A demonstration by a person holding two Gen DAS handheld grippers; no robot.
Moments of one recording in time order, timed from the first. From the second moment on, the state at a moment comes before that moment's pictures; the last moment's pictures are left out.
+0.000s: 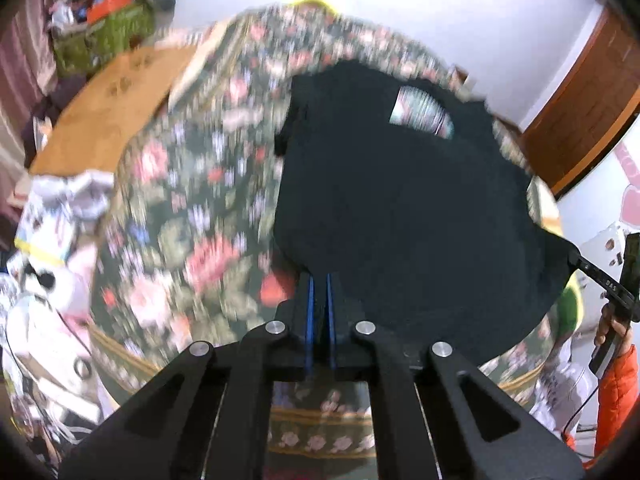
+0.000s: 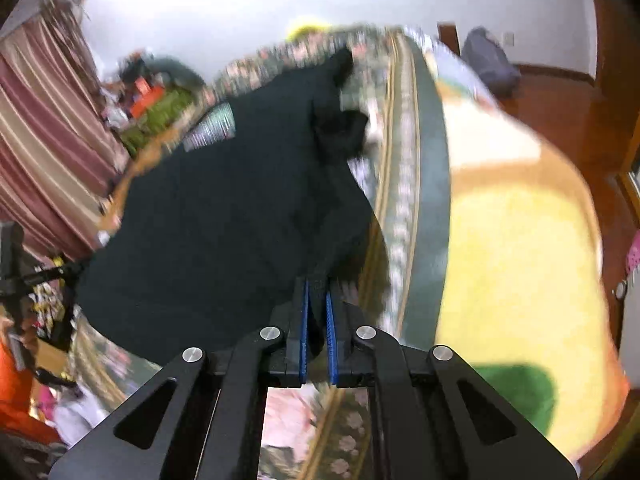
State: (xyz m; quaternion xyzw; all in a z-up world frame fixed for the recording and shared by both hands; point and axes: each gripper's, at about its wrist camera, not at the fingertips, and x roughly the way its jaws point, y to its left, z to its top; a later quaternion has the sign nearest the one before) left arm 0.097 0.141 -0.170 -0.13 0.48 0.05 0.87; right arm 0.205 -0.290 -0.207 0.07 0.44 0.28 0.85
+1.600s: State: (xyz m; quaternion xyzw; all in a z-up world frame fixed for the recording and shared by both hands) left arm 0.454 0.260 -0.220 -0.08 0.47 0.18 0.86; right arm 0.495 -0.192 -0.195 0.03 0.41 0.20 0.89
